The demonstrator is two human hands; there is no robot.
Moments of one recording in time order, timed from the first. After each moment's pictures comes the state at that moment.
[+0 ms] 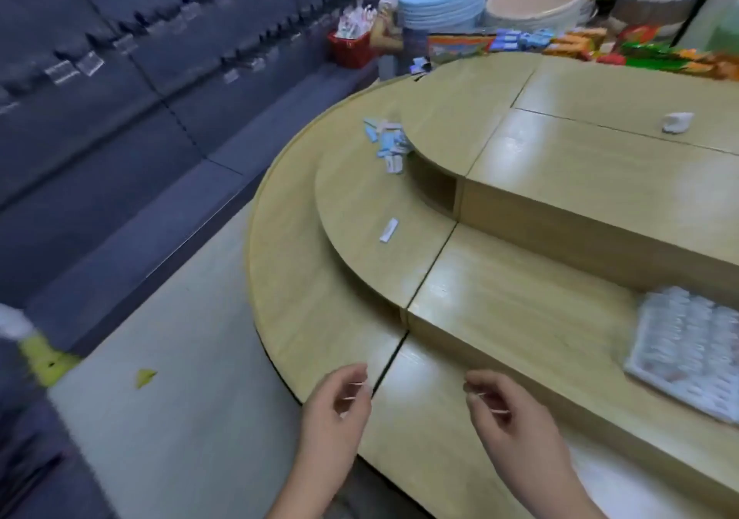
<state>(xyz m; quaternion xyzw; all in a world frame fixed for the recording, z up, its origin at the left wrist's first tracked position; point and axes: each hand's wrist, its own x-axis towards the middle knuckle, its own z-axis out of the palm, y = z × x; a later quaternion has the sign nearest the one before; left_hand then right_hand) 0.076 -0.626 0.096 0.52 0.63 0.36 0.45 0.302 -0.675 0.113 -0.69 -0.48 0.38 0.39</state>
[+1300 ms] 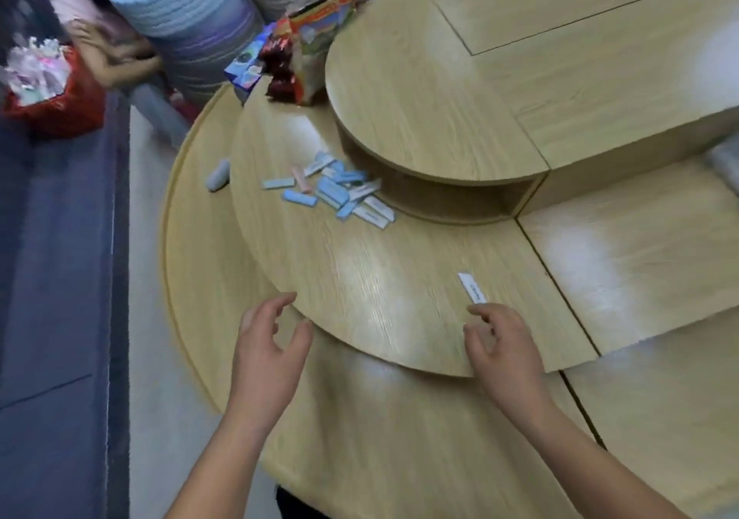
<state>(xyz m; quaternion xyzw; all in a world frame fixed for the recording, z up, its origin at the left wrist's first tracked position) -0.073 -0.015 0.078 0.81 0.40 0.11 0.41 0.081 -0.272 0.023 -0.90 -0.16 0.14 0.38</state>
